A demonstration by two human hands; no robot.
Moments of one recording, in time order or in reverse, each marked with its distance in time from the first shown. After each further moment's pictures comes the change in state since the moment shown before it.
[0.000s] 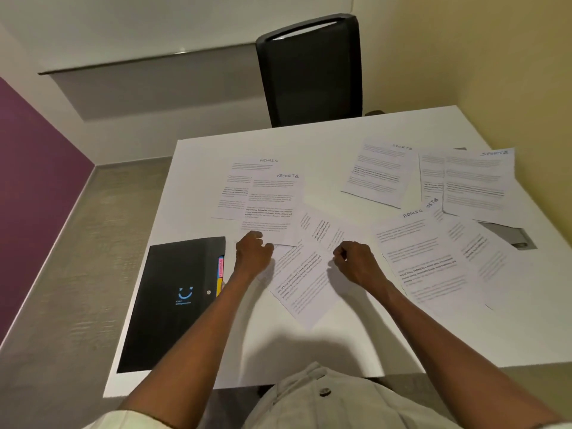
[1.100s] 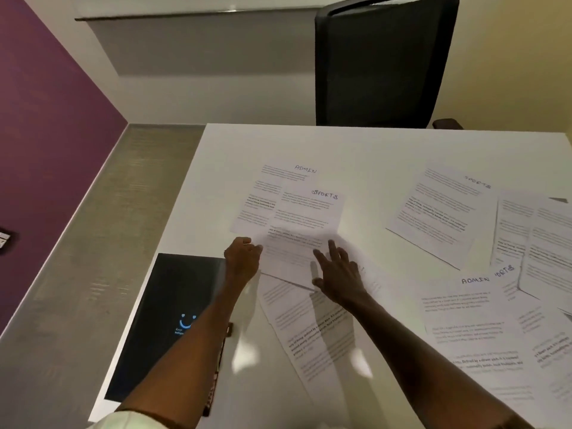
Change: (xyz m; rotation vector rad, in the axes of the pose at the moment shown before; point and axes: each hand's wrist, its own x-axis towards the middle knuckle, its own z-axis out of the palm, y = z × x) left_hand 0.128 -0.024 -0.028 -0.133 0.157 -0.244; right_hand 0.150 -0.058 0.066 -0.487 -0.390 -0.210
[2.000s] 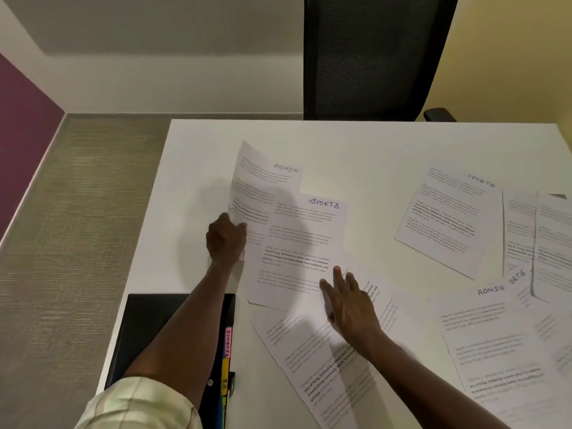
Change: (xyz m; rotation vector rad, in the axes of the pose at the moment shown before) left_hand 0.158 0.015 0.006 0.266 0.056 0.107; right_hand 0.018 -0.005 0.029 -0.167 0.052 0.051
